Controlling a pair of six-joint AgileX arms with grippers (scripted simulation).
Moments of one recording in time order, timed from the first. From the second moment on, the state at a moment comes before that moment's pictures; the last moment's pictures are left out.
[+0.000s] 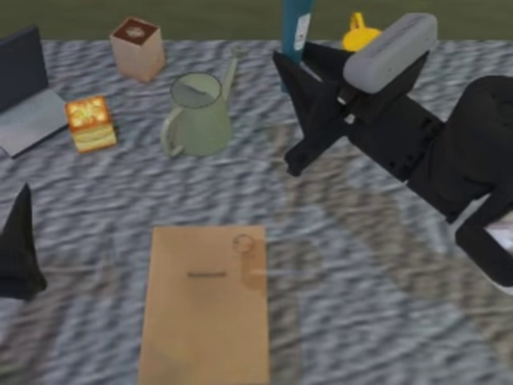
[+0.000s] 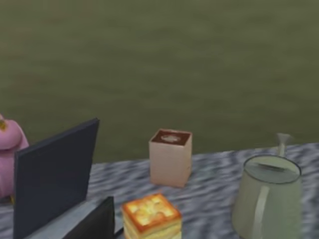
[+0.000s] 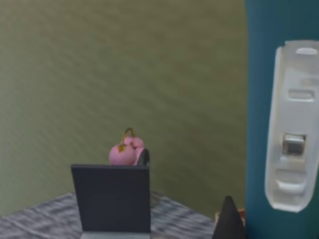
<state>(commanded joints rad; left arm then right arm) -0.05 0.17 0.11 0.06 0.13 0.03 0.63 1.61 0.72 1.03 -0.15 0.03</state>
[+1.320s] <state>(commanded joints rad) -0.31 1.24 0.75 0.44 0.76 0.11 0.63 1.61 0.72 1.03 -0.15 0.03</state>
